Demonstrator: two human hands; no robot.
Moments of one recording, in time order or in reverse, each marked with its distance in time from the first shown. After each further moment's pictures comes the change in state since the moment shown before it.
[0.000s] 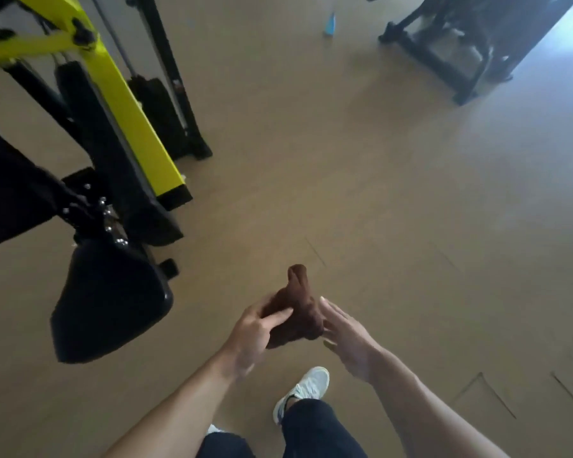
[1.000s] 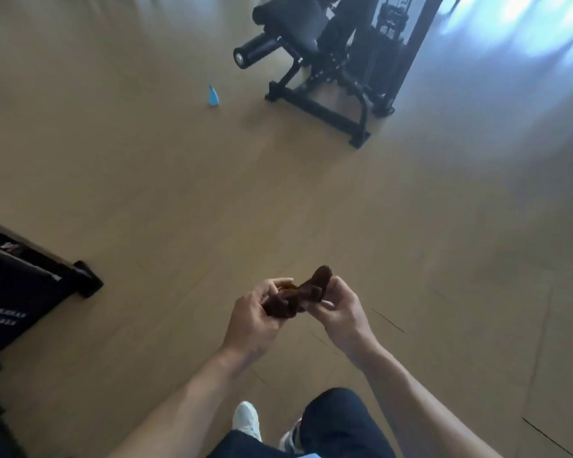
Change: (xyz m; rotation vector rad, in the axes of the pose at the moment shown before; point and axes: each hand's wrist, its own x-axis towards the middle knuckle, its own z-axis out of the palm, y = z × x) left_hand 0.396 0.287 0.278 0.644 -0.084 0.507; right_hand 0.137 -0.375 -0.319 0.030 0.519 -0.592
